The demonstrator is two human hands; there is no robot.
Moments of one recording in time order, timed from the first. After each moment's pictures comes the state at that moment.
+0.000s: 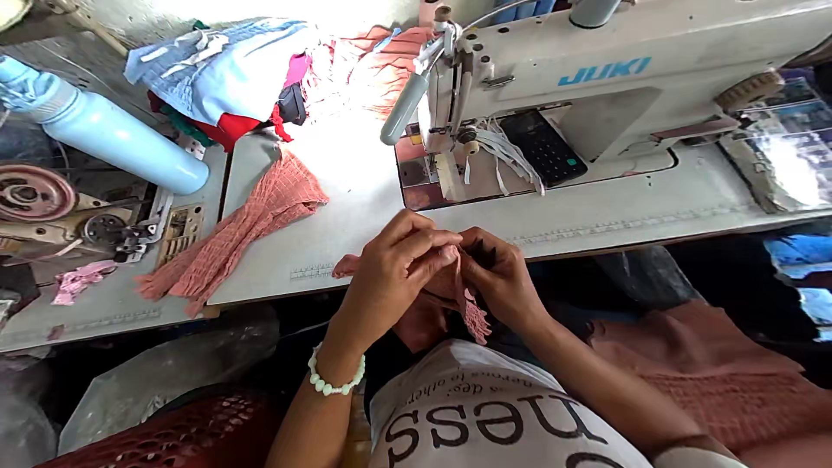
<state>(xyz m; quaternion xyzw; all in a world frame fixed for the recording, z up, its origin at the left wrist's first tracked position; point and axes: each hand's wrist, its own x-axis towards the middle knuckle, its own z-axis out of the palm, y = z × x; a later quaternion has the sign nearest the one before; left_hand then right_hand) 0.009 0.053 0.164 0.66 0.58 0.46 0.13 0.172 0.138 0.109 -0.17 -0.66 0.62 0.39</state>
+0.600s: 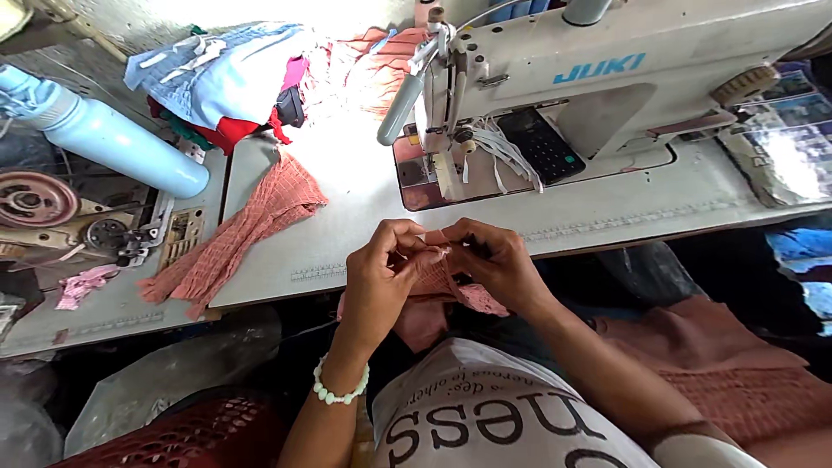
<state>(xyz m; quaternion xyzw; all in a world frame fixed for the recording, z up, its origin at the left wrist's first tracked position) 0.016 0.043 0.152 0.56 0.62 0.54 0.14 0.170 0.154 0.125 -0.14 -0.75 0.53 0.38</state>
